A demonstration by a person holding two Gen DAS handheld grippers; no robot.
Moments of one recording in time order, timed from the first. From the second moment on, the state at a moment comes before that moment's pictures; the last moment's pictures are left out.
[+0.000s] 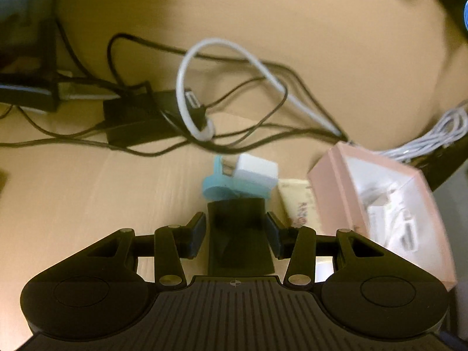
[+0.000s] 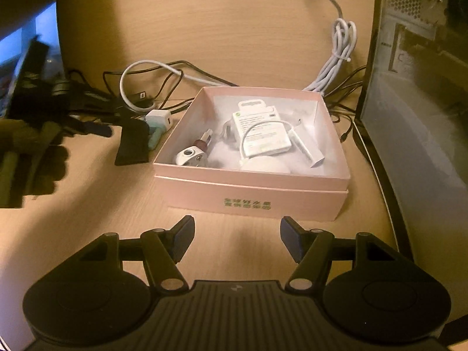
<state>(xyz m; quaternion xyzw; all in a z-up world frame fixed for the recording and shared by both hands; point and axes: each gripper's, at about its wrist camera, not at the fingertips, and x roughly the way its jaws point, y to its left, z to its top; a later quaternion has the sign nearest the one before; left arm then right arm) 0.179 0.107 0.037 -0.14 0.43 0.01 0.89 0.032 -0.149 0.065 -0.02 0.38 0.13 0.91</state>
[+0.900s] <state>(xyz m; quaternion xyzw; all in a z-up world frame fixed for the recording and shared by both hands) 0.015 0.150 0.029 -0.17 0.39 -0.02 0.91 0.166 -0.029 0.127 -0.03 0.39 0.25 0.89</state>
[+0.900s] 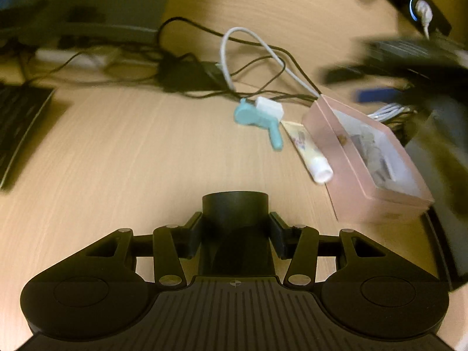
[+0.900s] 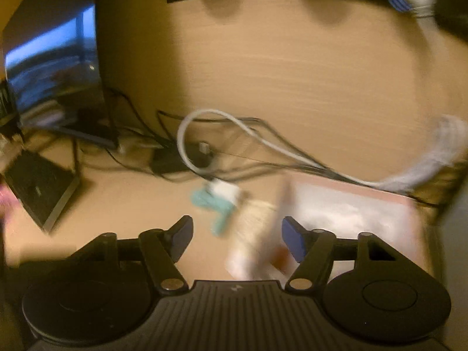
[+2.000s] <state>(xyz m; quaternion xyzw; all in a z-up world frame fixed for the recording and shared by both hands) -0.031 0.168 0.031 -0.23 0.41 0.01 0.88 0.121 0.012 0.041 -0.09 0.49 0.33 0.80</state>
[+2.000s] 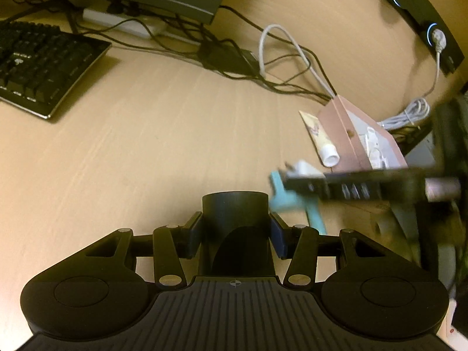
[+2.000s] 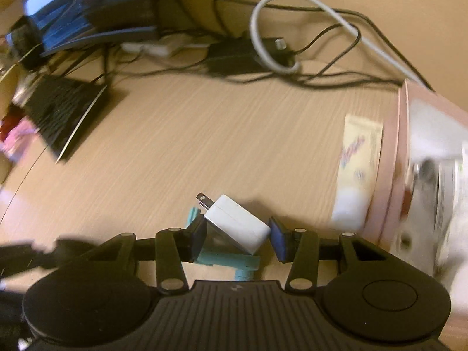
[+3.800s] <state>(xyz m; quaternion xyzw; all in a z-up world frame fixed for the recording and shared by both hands) -0.071 0.129 0.046 -0.15 0.44 -0.02 0.89 -0.015 -0.028 0.042 -0.09 0.36 0.24 0.90</state>
